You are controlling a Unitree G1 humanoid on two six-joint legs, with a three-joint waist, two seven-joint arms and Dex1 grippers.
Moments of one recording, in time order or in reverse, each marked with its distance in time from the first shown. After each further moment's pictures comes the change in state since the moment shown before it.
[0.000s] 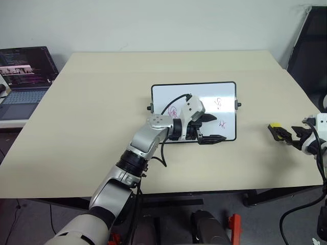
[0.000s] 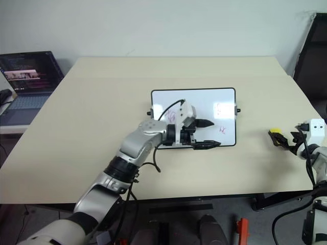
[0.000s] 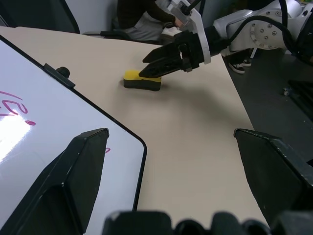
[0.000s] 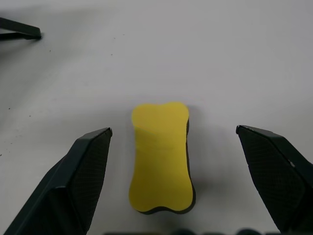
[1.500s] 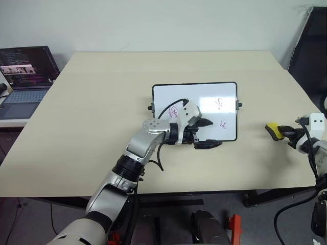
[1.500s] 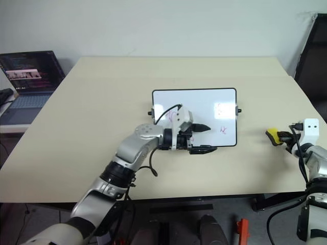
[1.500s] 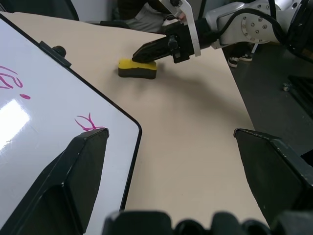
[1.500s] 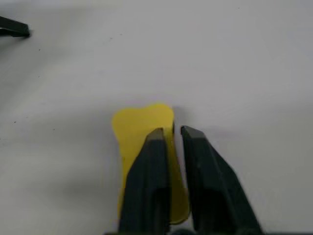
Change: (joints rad) left arm 0.057 0.029 0.004 -0.065 0.020 0.042 -0.013; right arm -0.037 0.037 -0.013 0.066 -0.011 -0.047 -0.070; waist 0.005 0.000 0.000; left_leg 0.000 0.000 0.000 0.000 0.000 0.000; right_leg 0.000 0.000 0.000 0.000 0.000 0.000
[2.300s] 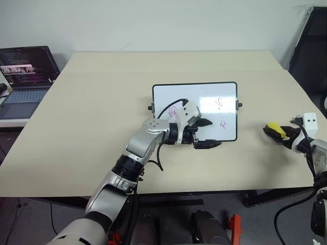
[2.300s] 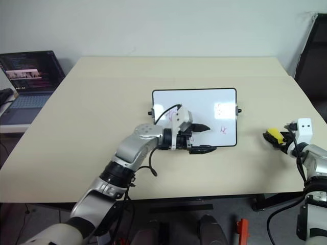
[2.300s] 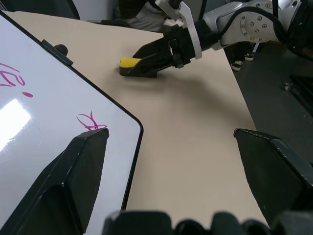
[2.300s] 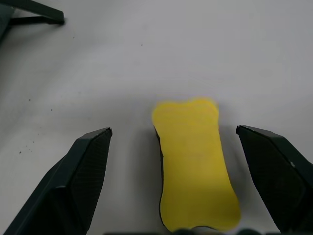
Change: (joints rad) left arm 0.001 0.005 0.001 0.000 0.001 0.000 -0.001; right arm -0.014 0.005 0.072 0.005 -0.023 0.021 0.089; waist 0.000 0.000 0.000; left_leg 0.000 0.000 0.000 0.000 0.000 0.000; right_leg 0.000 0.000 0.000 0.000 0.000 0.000
